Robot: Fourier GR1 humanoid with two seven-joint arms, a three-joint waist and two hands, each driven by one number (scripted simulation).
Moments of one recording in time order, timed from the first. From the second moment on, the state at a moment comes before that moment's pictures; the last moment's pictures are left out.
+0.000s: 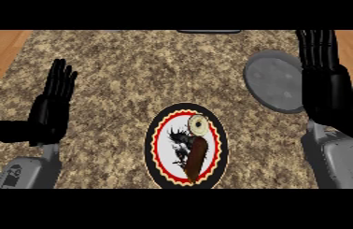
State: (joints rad) left arm -0.17 0.34 -0.10 -1.51 0.35 0.26 -0.15; right arm -0.35 -0.27 0.03 -1.63 -0.14 -0.19 -0.22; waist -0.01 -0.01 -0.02
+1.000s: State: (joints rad) left arm -0.12 0.28 -0.30 -1.49 0.41 0.11 0.13; right arm -0.65 -0.23 0.60 -1.23 0.76 -0.19 0.17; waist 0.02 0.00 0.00
